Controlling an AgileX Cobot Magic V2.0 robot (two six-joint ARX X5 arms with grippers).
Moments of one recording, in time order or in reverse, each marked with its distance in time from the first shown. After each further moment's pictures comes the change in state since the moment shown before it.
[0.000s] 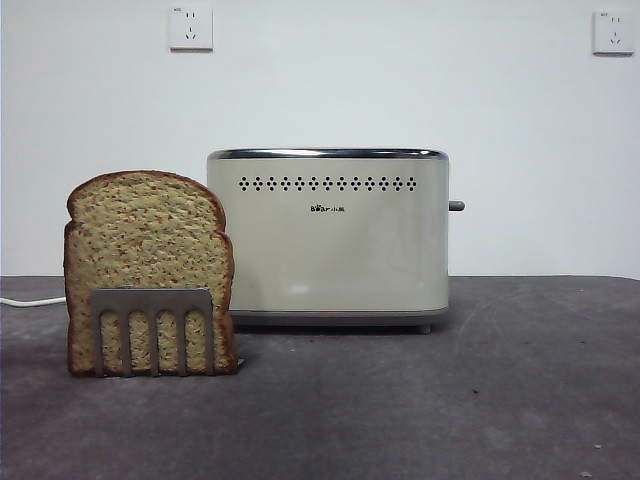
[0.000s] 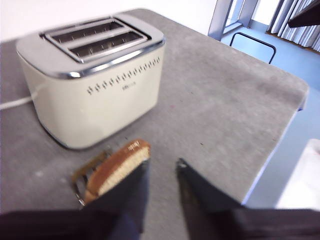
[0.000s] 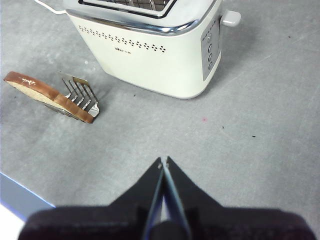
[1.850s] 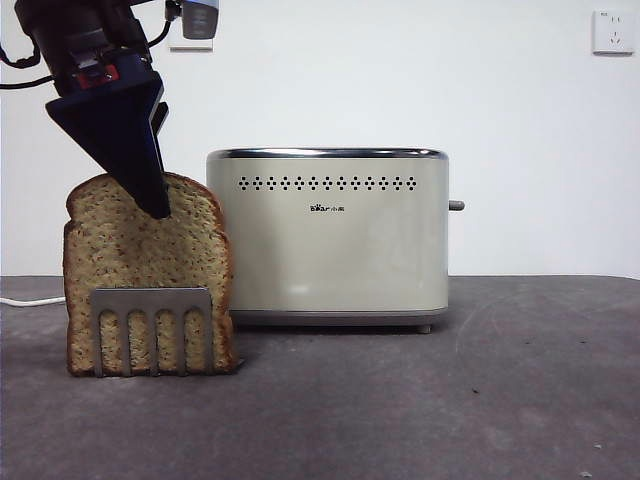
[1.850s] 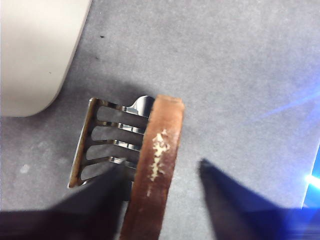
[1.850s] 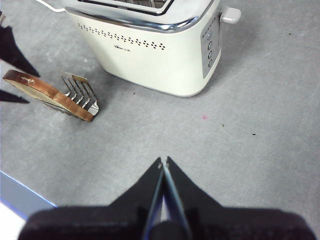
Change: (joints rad) left arm -0.481 0.904 0.364 -0.114 -0.585 0.442; right arm 0.000 0.000 0.000 -0.005 0.000 0.000
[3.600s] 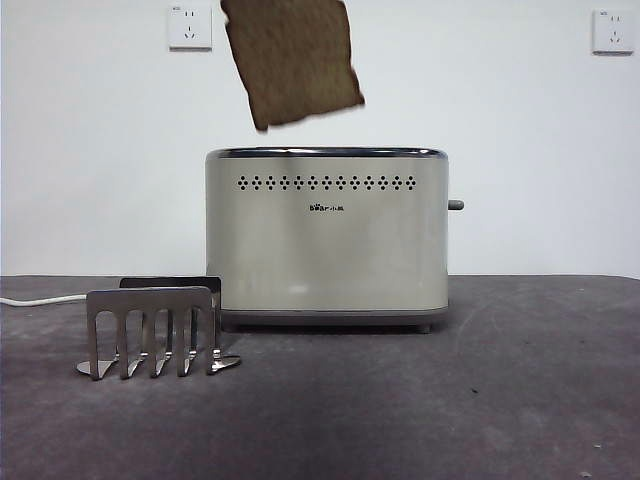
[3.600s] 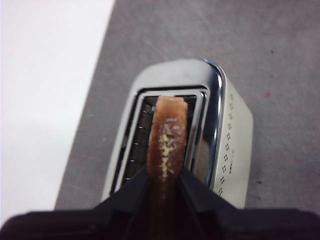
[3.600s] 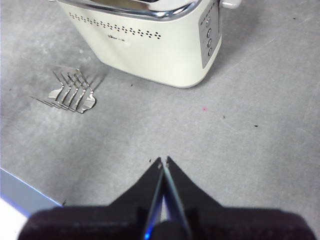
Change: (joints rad) left arm -0.065 0.143 0.608 0.080 -0.054 0.173; right arm 0.000 0.051 0.000 -0.004 0.000 0.000
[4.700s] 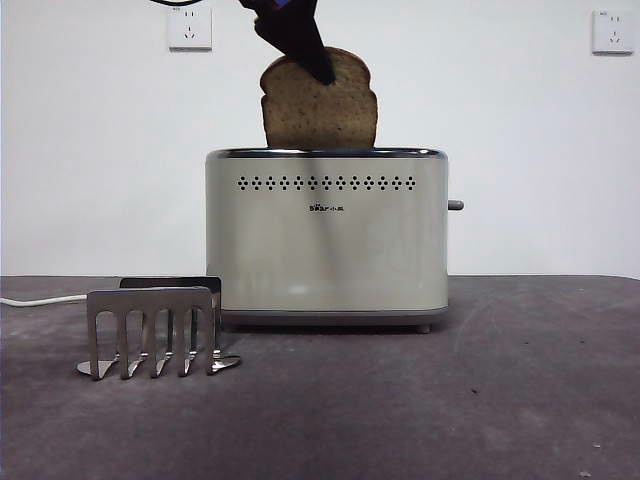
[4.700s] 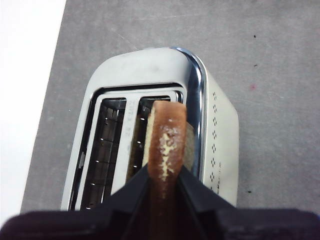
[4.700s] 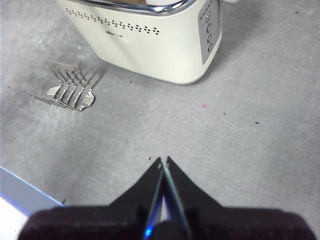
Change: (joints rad) left arm -0.019 0.156 0.003 0.054 0.010 0.014; right arm 0.000 0.020 0.000 0.000 0.000 0.000
